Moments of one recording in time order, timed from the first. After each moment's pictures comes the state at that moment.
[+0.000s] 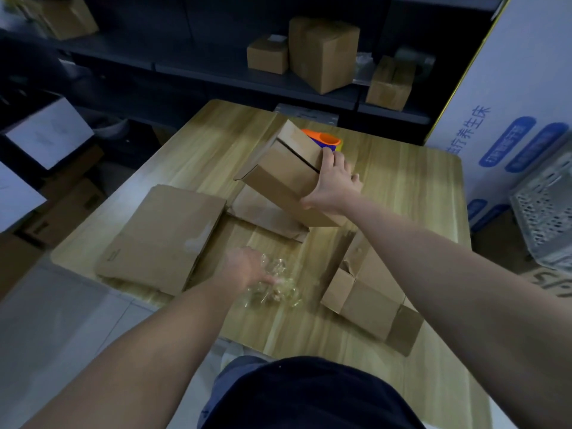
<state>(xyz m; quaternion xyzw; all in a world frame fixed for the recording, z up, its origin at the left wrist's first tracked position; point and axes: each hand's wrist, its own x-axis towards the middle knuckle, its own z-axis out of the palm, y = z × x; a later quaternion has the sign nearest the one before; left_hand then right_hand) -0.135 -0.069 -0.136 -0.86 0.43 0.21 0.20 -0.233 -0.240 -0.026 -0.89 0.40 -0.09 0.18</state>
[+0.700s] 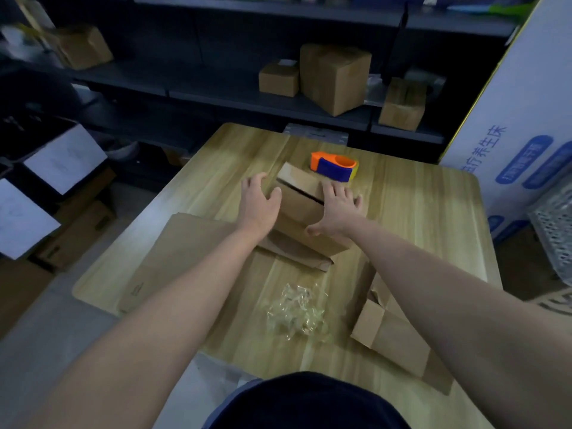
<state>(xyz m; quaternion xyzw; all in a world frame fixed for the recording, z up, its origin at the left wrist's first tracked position) -0.052 -0.126 -0.038 -0.81 0.34 0.13 -0.46 -0.182 -0.243 -0.041 -0.91 0.40 0.00 0.15</state>
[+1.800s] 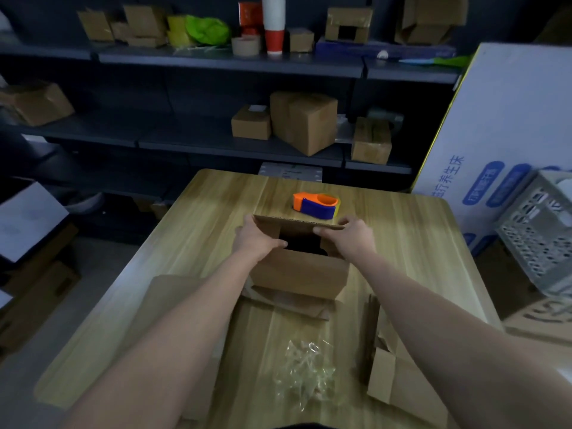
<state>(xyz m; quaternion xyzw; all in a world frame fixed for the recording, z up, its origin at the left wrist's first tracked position) -0.002 -0.178 -0.023 -0.85 0.28 0.28 -0.34 -0.175 -0.275 -0.023 -0.71 0.59 -0.19 0.33</state>
